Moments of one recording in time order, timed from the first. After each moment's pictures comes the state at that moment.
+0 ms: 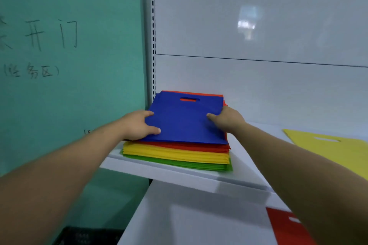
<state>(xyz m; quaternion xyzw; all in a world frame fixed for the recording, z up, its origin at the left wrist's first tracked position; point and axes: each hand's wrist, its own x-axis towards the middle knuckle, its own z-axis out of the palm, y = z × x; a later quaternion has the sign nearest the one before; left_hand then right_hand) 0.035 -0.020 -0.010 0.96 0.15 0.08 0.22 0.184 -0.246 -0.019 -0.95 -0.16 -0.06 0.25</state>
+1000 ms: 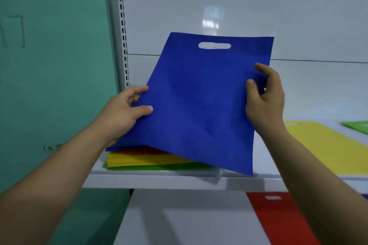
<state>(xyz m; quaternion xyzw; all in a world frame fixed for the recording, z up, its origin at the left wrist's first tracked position) 0.027 -0.034 0.013 0.78 -0.03 0.23 0.58 0.088 -0.312 0.016 -0.69 -0.18 -0.44 0.55</state>
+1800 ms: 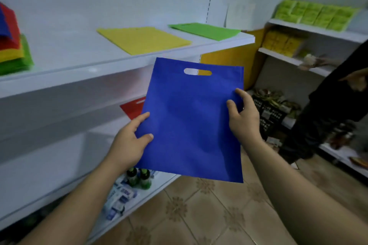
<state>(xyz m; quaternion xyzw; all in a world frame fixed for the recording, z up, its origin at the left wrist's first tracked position) -0.124 -0.338 -0.197 0.80 -0.18 -0.10 0.57 -0.204 -0.596 -0.177 -0.80 0.26 -0.33 0.43</state>
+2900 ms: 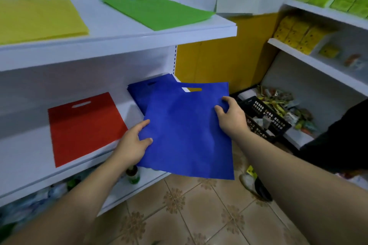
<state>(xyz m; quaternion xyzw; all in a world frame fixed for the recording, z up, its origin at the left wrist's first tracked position) -0.018 -0.691 -0.285 0.83 -0.08 -0.16 0.53 -0.062 -0.953 -0.249 -0.87 0.28 -0.12 0.39</state>
